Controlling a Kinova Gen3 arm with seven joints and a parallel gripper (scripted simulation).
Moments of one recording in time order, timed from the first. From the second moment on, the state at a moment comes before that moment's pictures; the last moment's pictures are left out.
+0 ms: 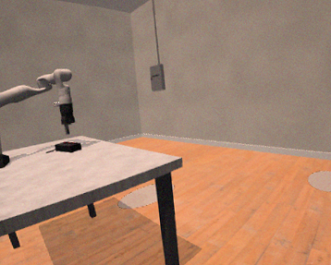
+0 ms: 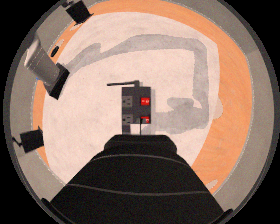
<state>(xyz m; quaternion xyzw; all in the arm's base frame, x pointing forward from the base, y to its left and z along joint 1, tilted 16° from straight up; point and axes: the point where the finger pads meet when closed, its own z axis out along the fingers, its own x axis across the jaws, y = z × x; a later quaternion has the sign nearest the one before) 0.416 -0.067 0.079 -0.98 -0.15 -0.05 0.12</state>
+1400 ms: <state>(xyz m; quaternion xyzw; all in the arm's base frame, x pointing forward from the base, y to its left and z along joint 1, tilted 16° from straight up) 0.419 -0.061 0.060 -0.98 -0.15 -0.06 0.12</state>
